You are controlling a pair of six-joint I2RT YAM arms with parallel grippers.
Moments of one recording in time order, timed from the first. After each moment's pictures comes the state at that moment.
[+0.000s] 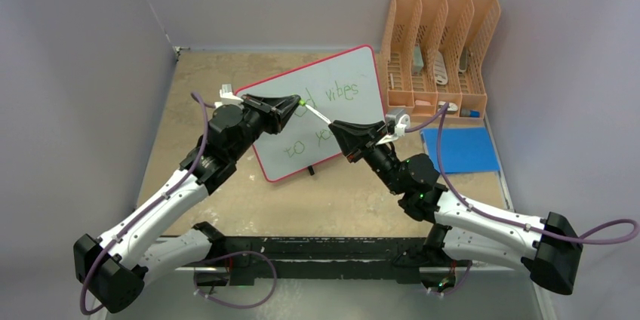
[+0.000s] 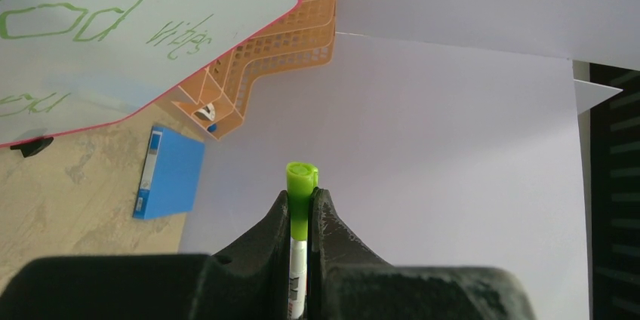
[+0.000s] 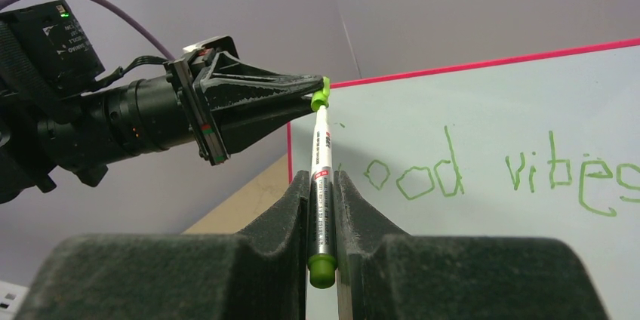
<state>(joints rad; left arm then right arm) -0.60 0.97 0.85 0.01 -0.11 -1.64 0.99 0.94 0.55 0.73 0.24 0.28</state>
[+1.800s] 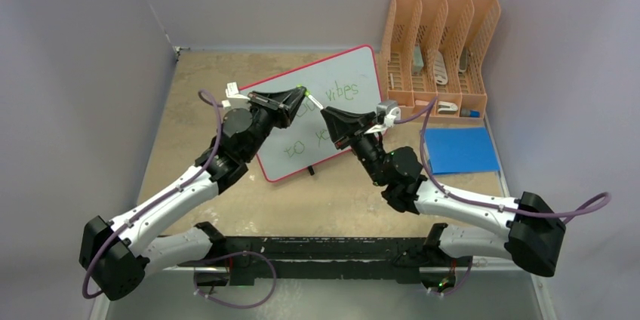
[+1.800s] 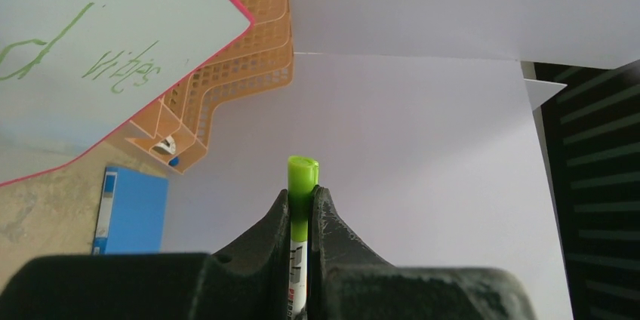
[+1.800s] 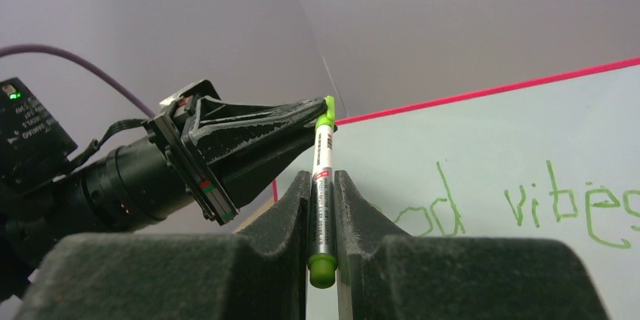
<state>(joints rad) -0.68 1.04 0.80 0.24 -0.20 -1.63 1.00 1.14 0.62 0.92 0.34 0.27</state>
